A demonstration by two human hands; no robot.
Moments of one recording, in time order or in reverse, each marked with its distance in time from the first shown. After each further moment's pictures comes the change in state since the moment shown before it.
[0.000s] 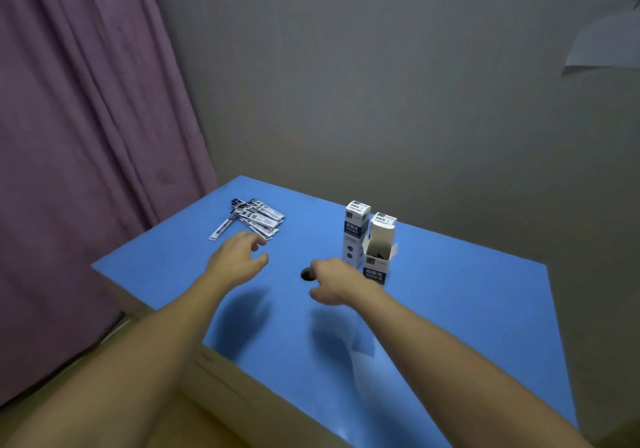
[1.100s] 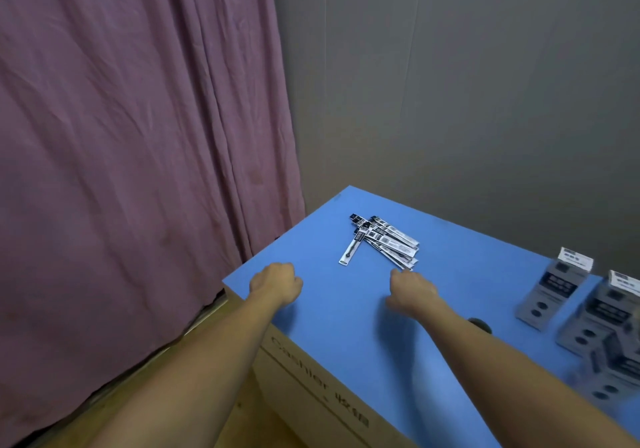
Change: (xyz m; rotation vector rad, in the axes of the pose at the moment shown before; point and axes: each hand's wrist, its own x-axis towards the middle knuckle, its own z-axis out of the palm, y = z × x) left_hand 0.055 -0.270 -0.073 0.245 -0.224 -0.307; right_hand 0.215 -0.173 0.037 -0.180 -0.013 0.261
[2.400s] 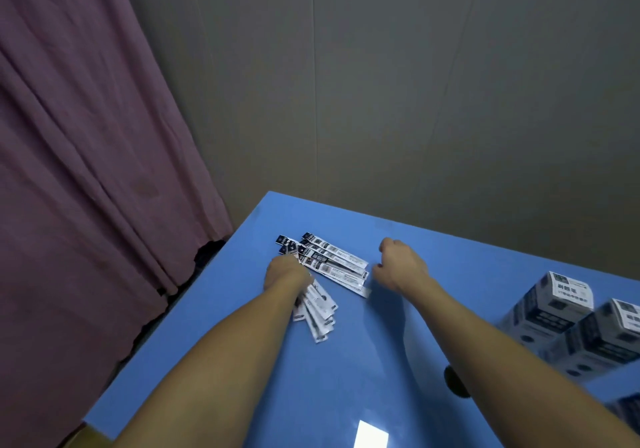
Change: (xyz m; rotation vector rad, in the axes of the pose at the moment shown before) left_hand 0.222 0.192 0.029 -0.239 -0.248 -0.151; right_hand 0.178 0.112 -0.023 0.312 0.179 0.290
